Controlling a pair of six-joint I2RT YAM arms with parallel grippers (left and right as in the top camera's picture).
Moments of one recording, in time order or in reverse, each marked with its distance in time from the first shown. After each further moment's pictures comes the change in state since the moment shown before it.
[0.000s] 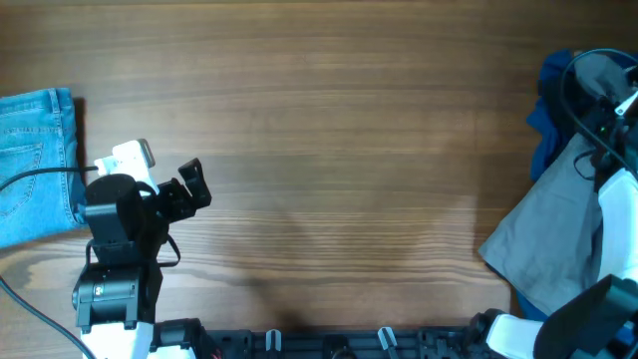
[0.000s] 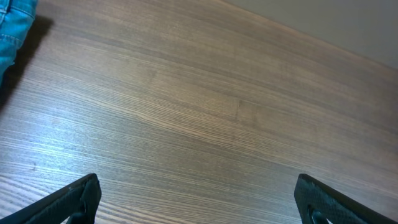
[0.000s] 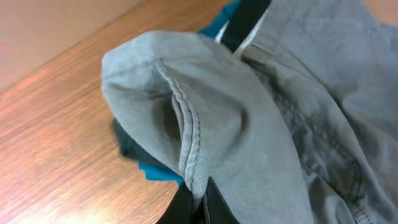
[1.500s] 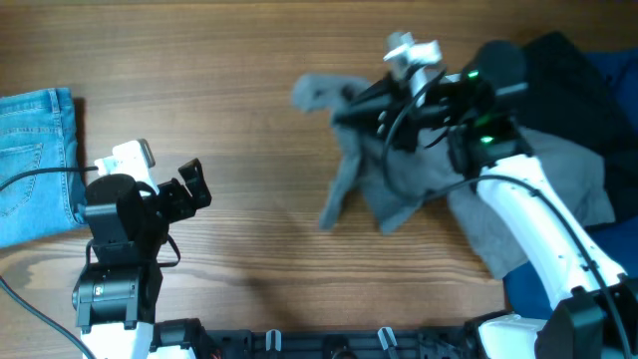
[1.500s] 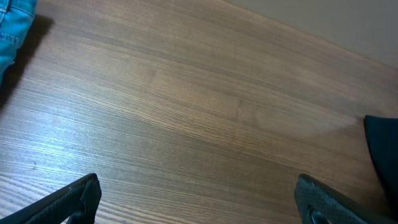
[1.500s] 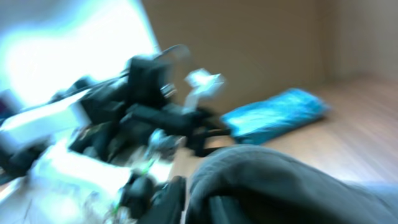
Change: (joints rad) left arm 0.000 0.000 0.001 -0.002 0.000 0.000; right arm 0.797 0.011 0.004 0.749 -1.521 0.196
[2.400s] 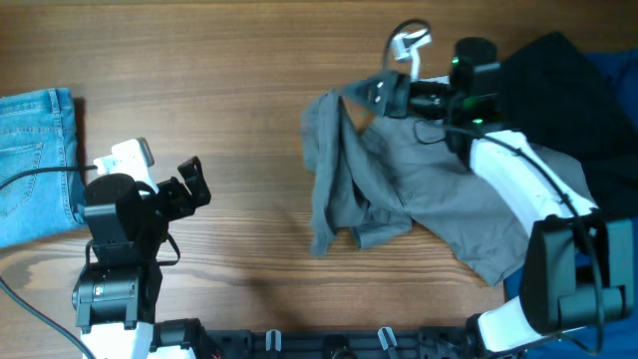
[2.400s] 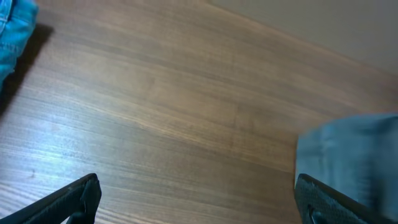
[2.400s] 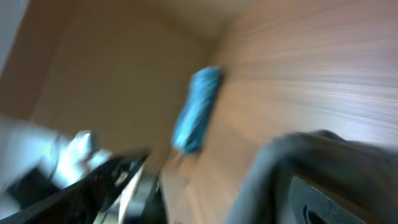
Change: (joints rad) left arm 0.000 0.000 0.000 0.029 0.000 0.000; right arm -0.167 0.224 0.002 -0.255 0.392 0.351
